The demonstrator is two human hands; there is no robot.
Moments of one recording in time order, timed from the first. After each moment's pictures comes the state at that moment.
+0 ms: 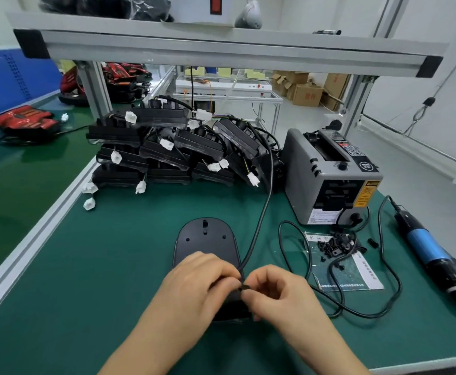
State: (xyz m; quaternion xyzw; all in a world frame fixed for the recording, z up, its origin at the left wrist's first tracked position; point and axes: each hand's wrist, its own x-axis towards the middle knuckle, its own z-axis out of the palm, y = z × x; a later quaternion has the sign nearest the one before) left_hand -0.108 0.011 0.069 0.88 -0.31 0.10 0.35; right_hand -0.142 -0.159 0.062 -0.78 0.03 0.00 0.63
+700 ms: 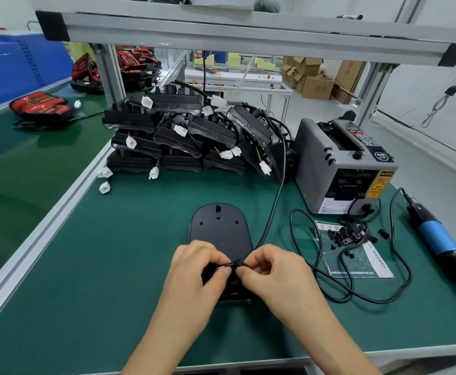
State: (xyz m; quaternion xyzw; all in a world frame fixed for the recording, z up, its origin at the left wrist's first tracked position) left_hand -0.117 0.017 0.036 0.86 -0.15 0.11 0.47; right_hand -0.130 -0.138 0.055 -0.91 0.06 -0.05 0.41
